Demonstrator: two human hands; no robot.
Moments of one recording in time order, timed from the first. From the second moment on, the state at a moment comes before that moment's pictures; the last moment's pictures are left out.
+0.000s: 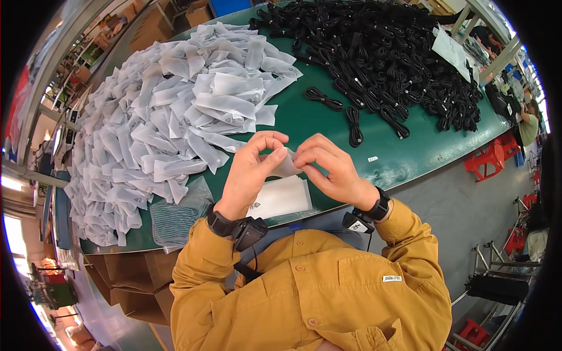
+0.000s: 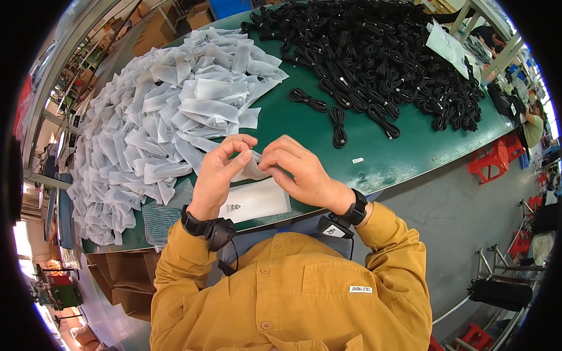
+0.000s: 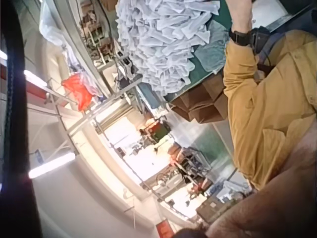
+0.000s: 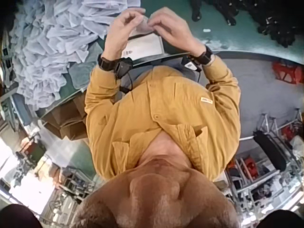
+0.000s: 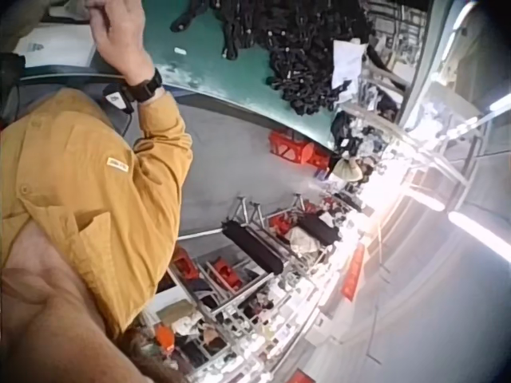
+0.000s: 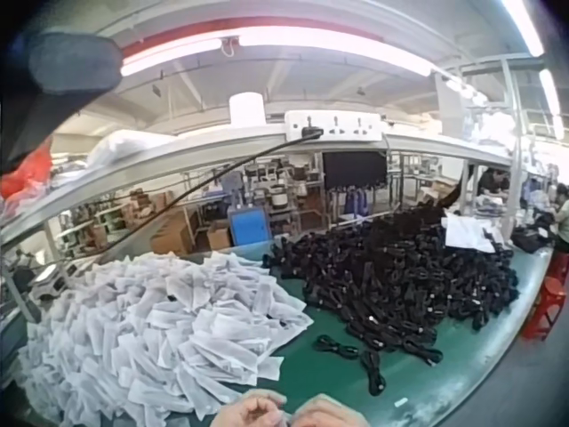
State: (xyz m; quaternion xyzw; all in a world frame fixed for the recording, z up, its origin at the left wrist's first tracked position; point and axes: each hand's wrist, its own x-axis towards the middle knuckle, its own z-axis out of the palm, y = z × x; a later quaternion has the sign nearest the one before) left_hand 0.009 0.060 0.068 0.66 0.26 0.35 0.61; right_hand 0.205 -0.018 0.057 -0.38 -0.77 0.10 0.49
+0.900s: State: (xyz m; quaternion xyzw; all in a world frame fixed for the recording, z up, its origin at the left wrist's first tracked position) left_hand -0.203 0.013 -0.014 0.79 0.55 0.24 0.14; right_hand 0.281 -0.029 0.002 -0.68 -0.65 -0.01 0.33
